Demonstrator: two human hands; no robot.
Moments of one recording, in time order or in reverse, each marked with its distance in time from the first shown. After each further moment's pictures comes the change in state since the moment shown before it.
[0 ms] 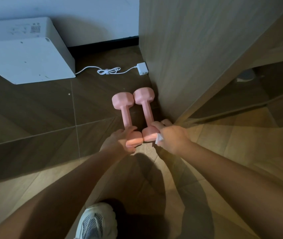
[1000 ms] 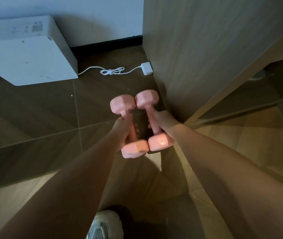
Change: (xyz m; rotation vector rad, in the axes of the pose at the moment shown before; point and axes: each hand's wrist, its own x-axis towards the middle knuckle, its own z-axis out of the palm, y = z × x) left_hand 0.041 0.019 -0.025 -1.152 0.102 -0.476; right_hand 0.083 -0.034 -0.008 0.997 -0.186 0.464
